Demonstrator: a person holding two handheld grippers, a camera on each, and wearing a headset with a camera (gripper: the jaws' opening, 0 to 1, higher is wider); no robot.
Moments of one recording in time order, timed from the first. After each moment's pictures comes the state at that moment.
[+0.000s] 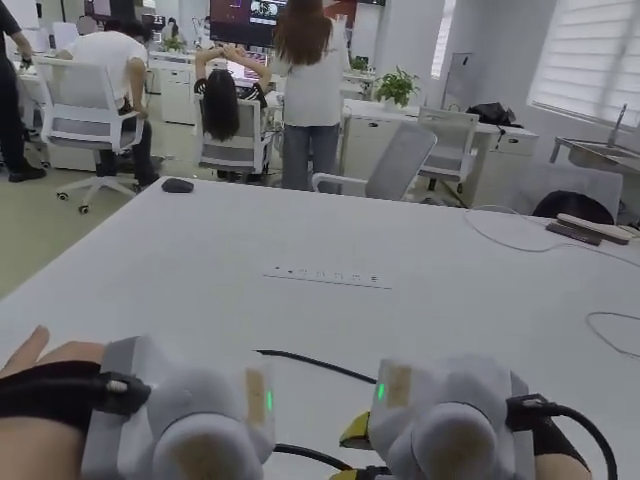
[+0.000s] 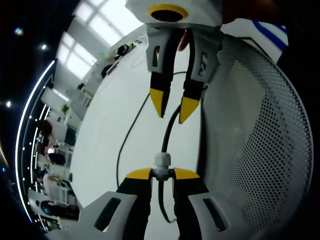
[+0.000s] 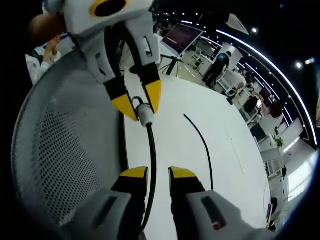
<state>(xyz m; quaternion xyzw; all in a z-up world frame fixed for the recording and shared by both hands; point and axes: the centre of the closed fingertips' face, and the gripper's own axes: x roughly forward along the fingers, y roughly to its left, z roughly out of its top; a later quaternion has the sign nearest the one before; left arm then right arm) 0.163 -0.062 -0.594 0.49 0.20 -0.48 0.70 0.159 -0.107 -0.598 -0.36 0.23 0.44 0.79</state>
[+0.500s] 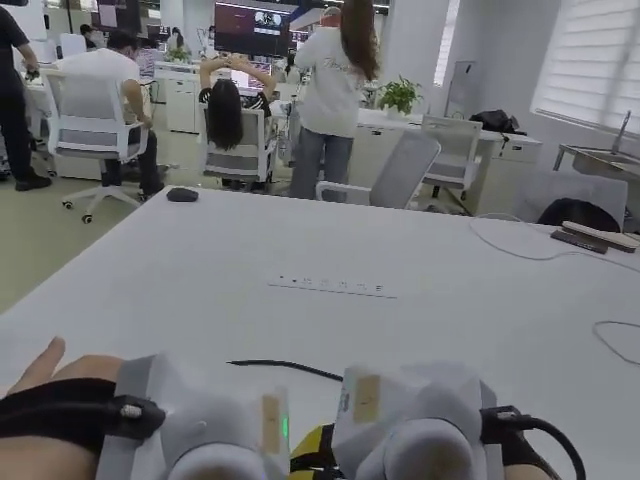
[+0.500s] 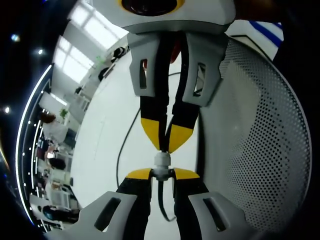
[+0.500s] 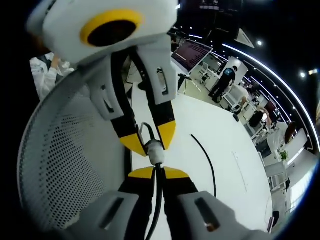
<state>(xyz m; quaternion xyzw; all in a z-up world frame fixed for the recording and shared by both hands) 0.159 -0.067 -0.593 0.50 0.19 -0.49 0.69 0.155 -0.075 -0.593 -0.36 0.20 0.48 0.77</state>
